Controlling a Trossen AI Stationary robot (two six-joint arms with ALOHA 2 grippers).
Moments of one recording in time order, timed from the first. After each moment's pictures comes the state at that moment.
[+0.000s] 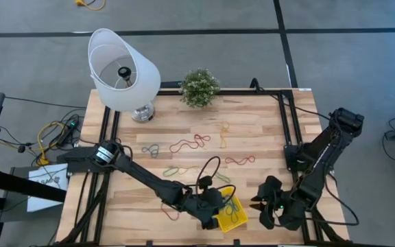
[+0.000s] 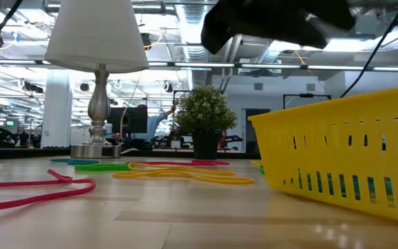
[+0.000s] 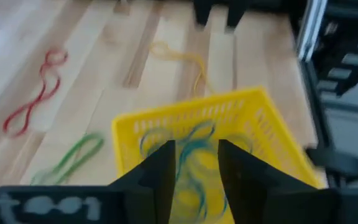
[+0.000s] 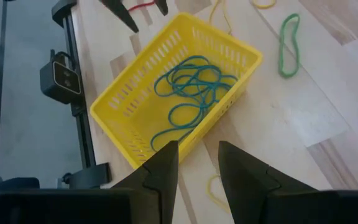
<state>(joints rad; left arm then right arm) -0.49 2.12 1.64 -0.20 -0.44 -0.45 1.00 1.41 0.87 -0.54 0.57 1.27</state>
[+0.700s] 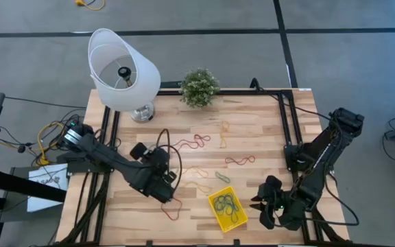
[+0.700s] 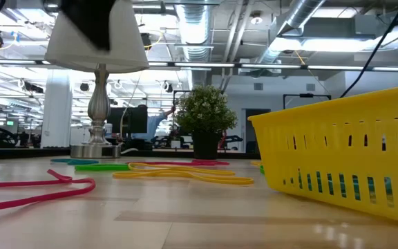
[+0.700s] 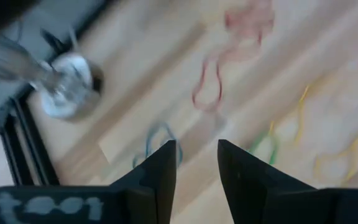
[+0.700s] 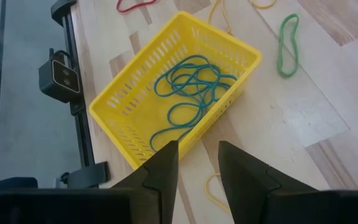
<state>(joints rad) -0.50 1.75 1.50 -1.52 -0.67 -1.35 1.00 1.41 0.87 -0.54 0.58 1.27</state>
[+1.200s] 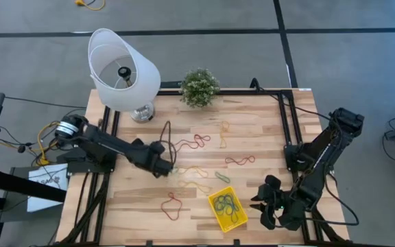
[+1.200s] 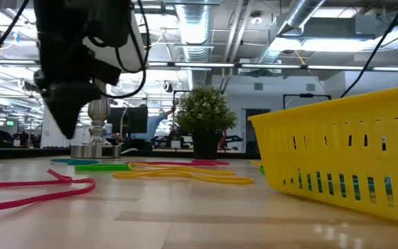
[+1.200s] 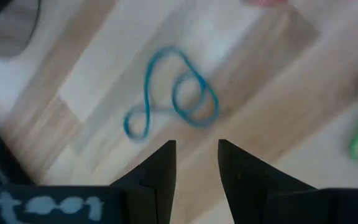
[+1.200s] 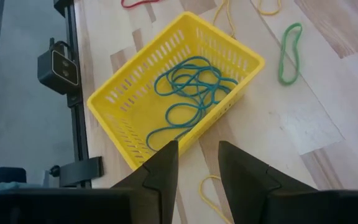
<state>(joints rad) -0.23 1.59 0.95 -1.05 -0.35 -1.02 1.00 1.41 0.87 -0.54 0.58 1.20</state>
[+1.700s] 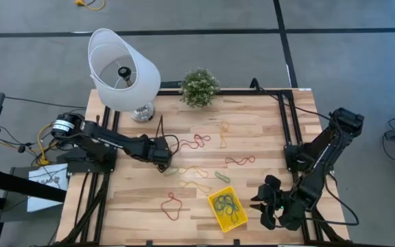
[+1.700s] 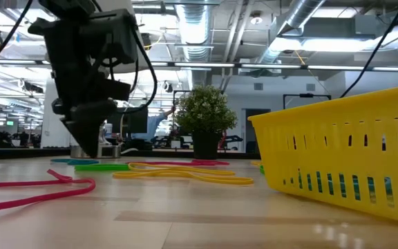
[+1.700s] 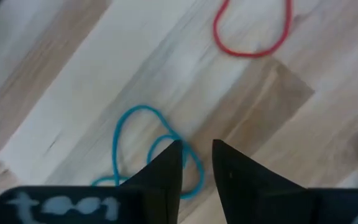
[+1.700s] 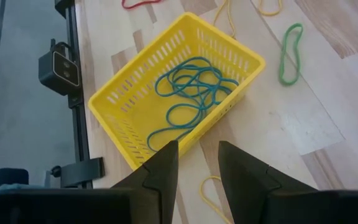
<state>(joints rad) -0.12 1.56 0.78 -0.68 -0.35 -0.82 1.00 1.41 0.87 -0.54 0.58 1.20</state>
